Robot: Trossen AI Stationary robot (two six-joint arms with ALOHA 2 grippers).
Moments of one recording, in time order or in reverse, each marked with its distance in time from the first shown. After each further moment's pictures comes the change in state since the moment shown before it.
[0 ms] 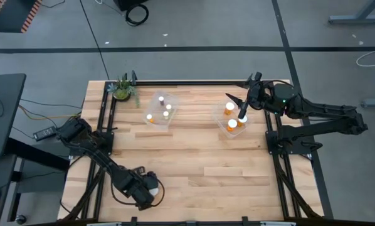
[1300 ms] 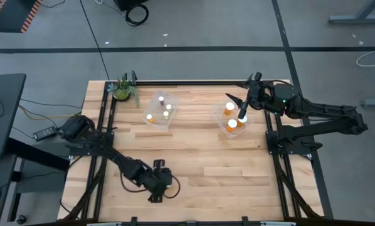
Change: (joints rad) left arm 0.148 0.000 0.000 0.259 -0.124 0.483; right arm 0.000 0.000 0.000 0.000 0.000 0.000
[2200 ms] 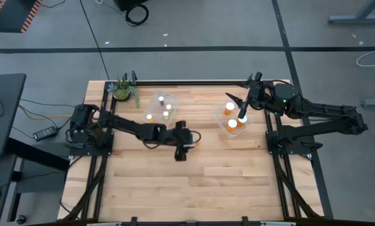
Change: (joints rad) left arm 0.505 0.000 0.000 0.338 0.051 0.579; right arm 0.000 0.000 0.000 0.012 0.000 -0.011
